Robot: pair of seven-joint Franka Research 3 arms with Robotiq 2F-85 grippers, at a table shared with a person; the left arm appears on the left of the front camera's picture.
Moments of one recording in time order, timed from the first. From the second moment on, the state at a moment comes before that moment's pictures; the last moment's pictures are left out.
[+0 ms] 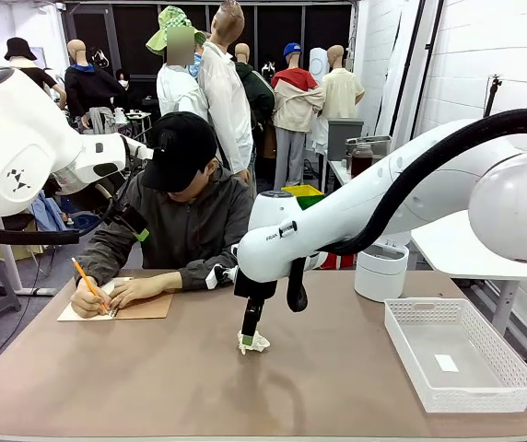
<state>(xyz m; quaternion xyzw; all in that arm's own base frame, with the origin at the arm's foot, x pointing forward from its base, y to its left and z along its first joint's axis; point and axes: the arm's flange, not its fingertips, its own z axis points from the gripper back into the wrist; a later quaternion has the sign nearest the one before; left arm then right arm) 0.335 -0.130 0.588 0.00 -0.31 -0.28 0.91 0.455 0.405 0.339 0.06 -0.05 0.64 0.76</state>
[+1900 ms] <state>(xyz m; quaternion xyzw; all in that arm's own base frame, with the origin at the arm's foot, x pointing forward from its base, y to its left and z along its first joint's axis) 0.335 -0.130 0.588 0.00 -0.31 -0.28 0.91 0.462 0.419 0.307 0.04 0.00 0.65 0.76</state>
